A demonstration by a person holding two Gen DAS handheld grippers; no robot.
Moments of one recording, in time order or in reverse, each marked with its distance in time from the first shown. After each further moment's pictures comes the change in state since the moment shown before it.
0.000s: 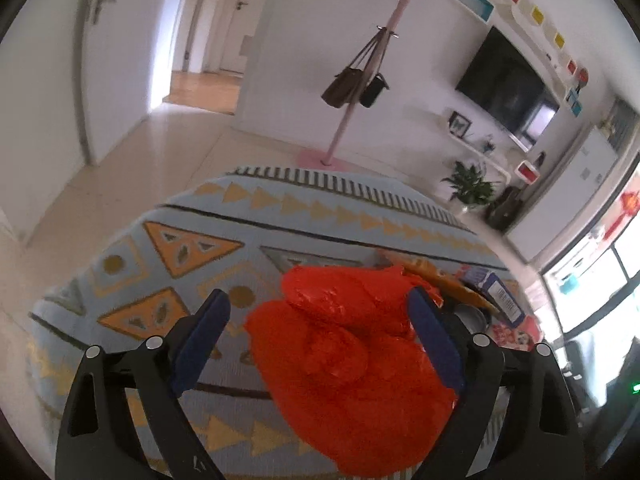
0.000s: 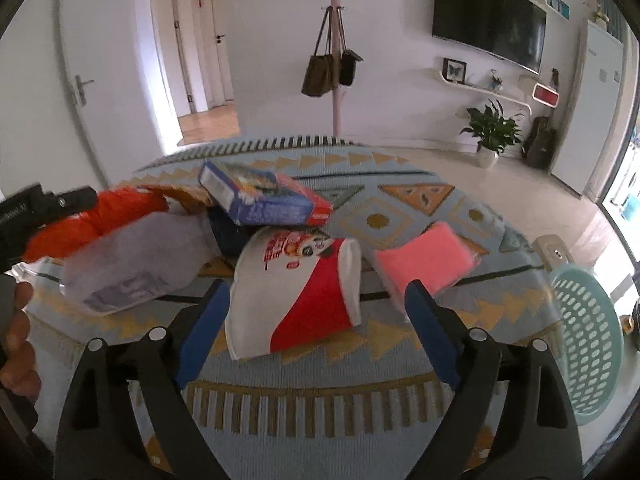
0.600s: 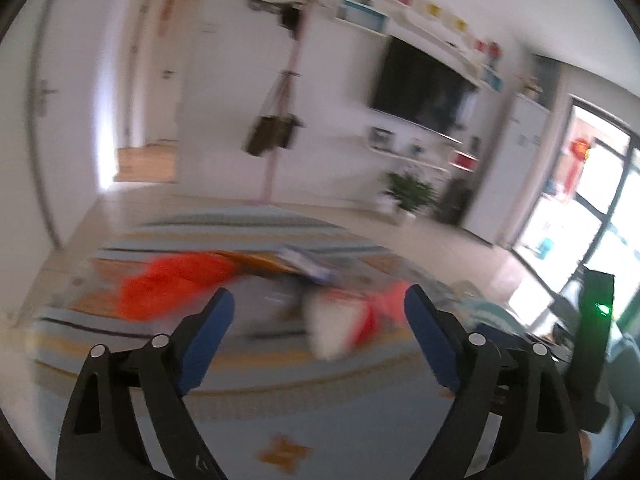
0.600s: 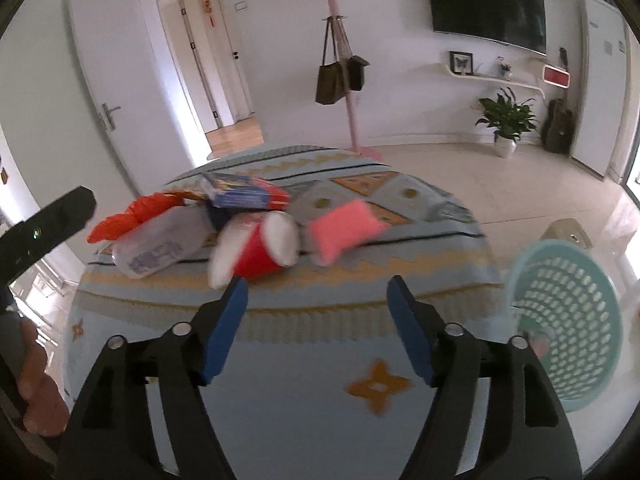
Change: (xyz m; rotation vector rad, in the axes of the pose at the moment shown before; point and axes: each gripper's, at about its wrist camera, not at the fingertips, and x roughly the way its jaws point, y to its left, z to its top) left arm -0.089 -0.122 -0.066 0.249 -0.196 -0.061; right arm -0.077 -0.080 -0.014 0.063 -0.029 0.156
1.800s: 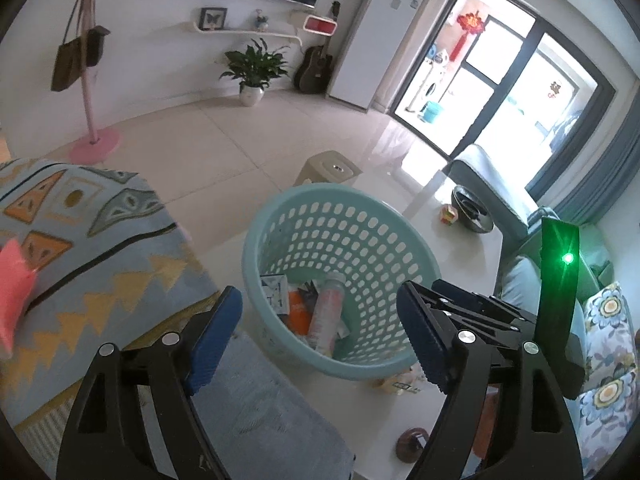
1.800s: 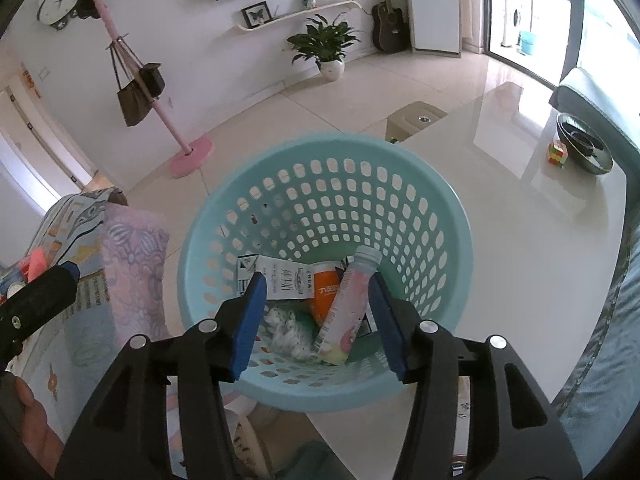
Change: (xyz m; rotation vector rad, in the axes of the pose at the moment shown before) left arm 0.187 -0.274 -0.091 0.280 0.462 -0.483; right arm -0.039 -0.302 -0.078 0.477 0.086 -0.373
